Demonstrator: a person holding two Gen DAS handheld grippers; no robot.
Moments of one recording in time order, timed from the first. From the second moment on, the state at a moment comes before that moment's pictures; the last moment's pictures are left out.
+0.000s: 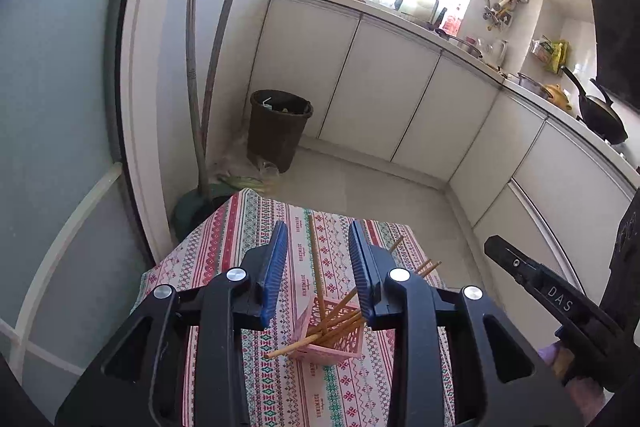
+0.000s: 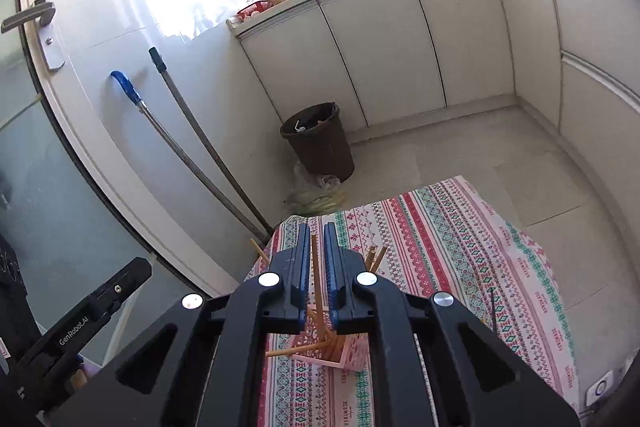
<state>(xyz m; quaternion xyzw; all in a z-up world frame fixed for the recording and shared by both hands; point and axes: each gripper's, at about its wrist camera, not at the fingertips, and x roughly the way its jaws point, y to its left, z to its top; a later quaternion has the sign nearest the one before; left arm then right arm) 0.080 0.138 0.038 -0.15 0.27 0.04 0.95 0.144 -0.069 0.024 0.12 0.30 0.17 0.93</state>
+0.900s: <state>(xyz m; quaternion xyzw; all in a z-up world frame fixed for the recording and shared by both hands) 0.069 0.046 -0.006 -0.04 0.31 0.03 0.95 0.085 -0.157 -0.021 0.05 0.31 0.02 0.95</state>
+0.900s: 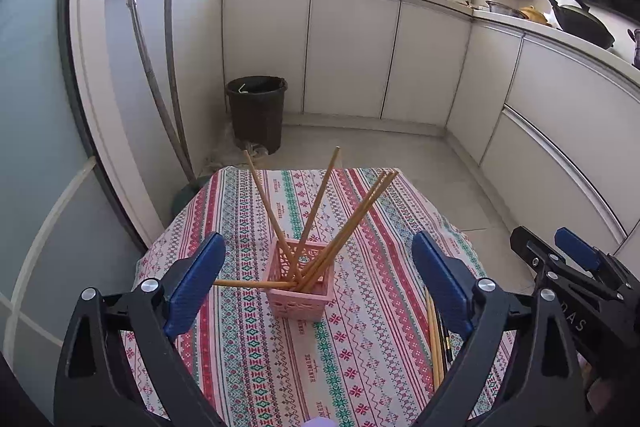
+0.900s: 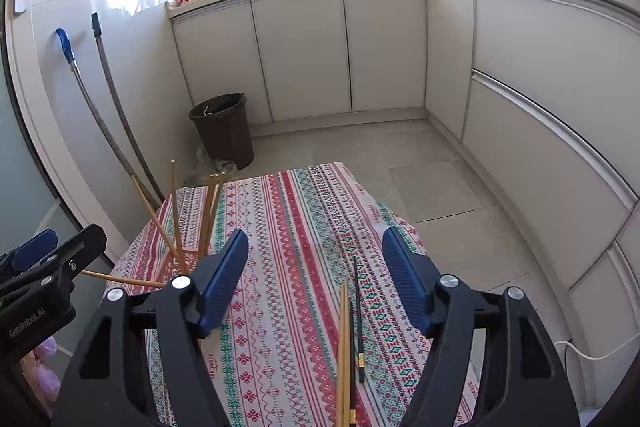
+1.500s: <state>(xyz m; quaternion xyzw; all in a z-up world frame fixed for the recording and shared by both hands) 0.115 -0.025 -0.059 -0.04 0.42 -0.04 0.91 0.095 -0.253 -0.055 0.09 0.39 -0.08 0.91</state>
